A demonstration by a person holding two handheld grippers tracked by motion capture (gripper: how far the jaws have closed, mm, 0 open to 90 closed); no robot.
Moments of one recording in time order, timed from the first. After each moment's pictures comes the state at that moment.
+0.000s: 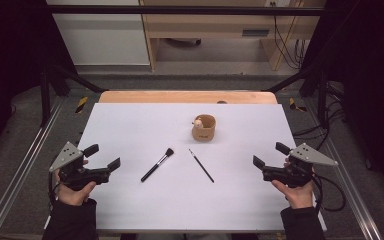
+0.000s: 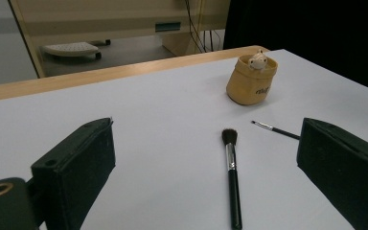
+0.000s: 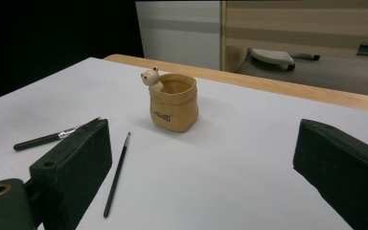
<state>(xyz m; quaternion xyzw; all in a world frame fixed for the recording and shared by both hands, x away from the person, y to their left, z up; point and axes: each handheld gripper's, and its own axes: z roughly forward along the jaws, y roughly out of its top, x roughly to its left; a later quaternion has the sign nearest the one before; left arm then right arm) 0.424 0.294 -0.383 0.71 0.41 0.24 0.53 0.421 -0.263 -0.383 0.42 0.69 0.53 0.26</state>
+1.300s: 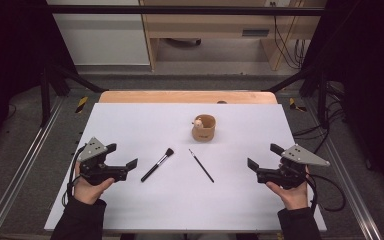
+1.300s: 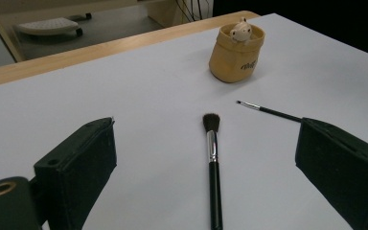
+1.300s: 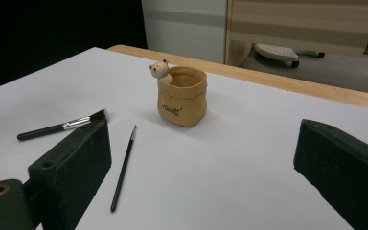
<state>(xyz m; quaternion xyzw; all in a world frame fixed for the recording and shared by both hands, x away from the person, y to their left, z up) 0.443 0.252 -0.383 0.76 0.39 0.21 0.47 0.420 -0.249 -0.384 0.41 0.70 0.52 0.26</state>
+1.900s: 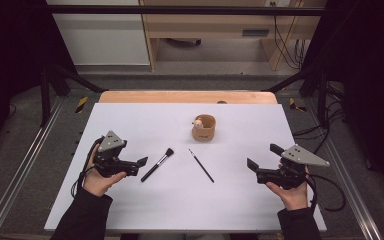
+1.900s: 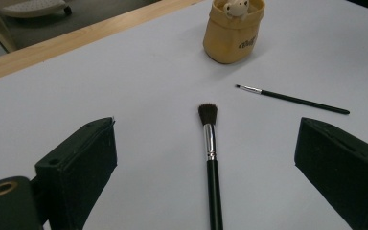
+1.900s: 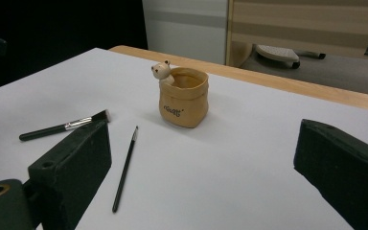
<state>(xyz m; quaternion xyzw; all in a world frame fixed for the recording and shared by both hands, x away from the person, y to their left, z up) 0.464 0.226 -0.379 0.81 0.37 0.21 0.42 0.419 -0.248 -0.383 0.41 0.70 0.52 0.26</state>
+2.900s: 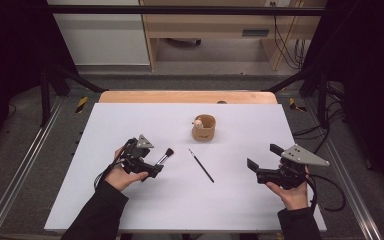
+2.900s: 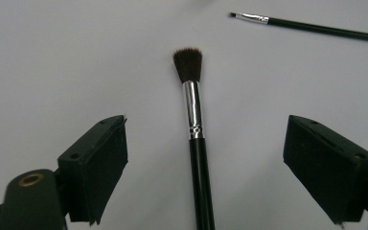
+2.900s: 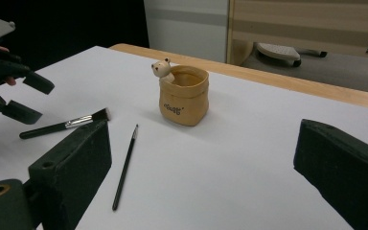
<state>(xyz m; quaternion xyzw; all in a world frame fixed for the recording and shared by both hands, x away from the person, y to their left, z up) 0.499 0.172 -0.426 0.88 0.36 0.15 0.29 0.420 -0.249 -0.384 0.41 0.70 0.52 0.26</state>
